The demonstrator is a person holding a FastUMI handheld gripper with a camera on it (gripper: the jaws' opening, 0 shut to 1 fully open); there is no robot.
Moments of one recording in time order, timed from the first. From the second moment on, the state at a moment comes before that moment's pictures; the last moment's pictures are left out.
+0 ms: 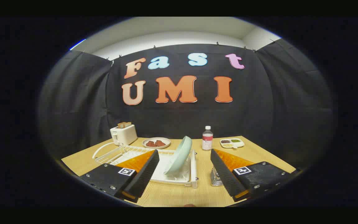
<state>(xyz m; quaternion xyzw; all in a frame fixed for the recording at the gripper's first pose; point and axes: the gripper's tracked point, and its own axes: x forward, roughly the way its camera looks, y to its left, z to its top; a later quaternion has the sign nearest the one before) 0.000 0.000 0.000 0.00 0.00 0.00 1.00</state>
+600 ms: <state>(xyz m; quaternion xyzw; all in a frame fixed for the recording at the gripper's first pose) -0.009 -0.026 0.003 0.00 0.00 -0.02 1.00</state>
